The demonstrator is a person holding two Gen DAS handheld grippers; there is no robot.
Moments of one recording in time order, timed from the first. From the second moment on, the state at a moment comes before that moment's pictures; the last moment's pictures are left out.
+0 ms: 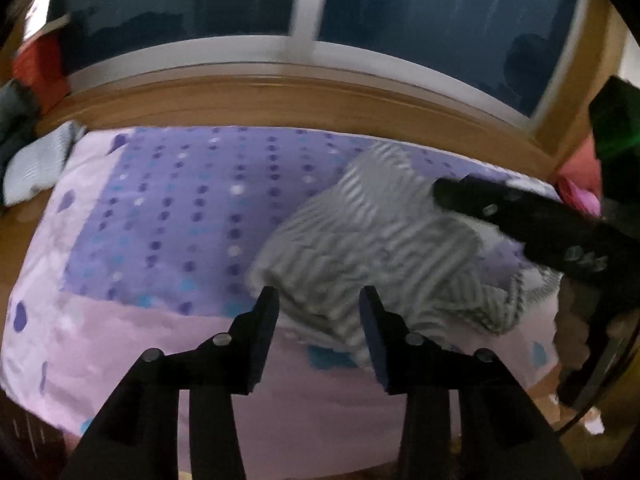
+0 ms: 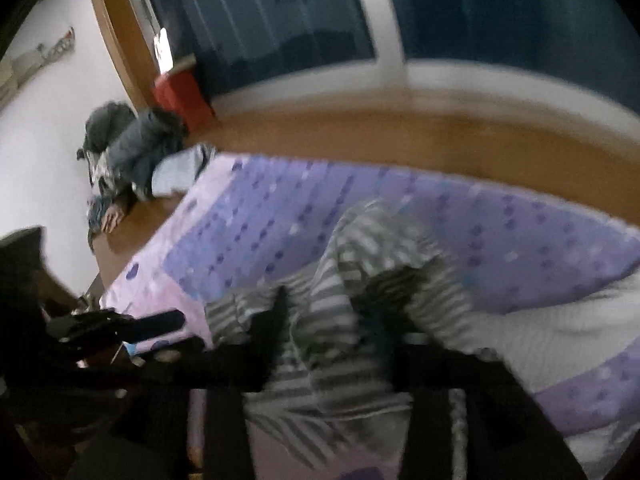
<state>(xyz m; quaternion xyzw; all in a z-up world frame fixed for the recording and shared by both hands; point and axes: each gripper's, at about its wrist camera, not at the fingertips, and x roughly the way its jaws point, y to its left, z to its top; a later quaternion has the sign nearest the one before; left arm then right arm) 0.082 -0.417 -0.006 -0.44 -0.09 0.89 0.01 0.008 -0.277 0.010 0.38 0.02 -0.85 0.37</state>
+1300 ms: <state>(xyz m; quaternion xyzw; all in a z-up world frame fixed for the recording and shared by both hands) 0.035 -0.443 -0.003 -0.44 -0.05 0.89 0.00 0.032 -0.302 -0.024 0.42 0.06 -0.79 0.43</state>
